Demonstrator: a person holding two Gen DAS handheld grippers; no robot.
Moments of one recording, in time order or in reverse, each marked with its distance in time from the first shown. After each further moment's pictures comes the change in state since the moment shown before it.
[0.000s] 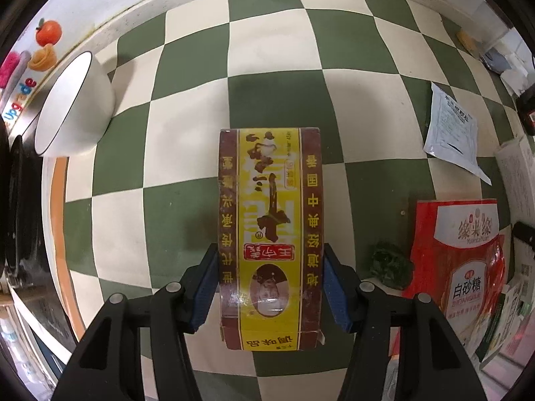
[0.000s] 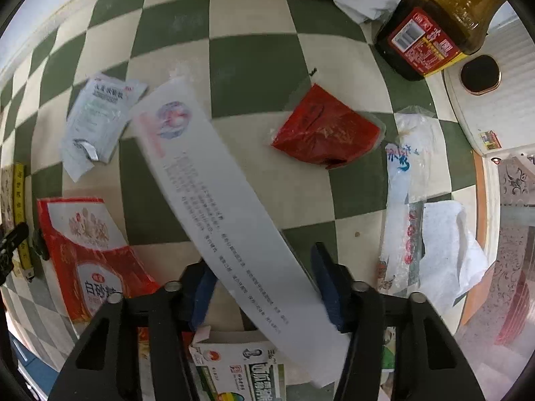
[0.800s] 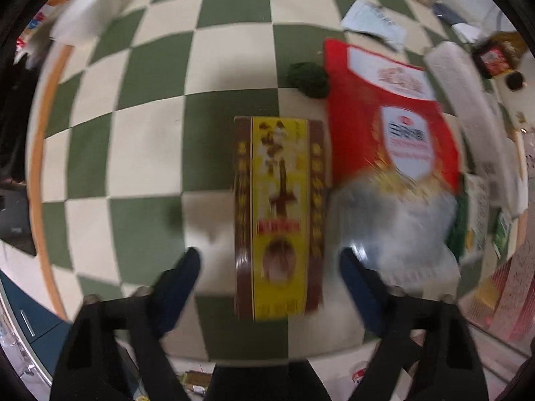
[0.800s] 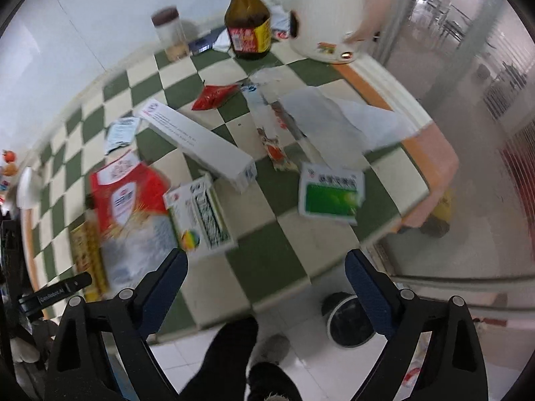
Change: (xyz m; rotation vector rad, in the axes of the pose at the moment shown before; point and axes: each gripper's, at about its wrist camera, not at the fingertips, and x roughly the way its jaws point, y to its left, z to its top) left arm 0.026 -0.017 -0.077 -0.070 0.144 -0.138; right arm -0.094 -0.089 -0.194 0.315 -0.219 0.077
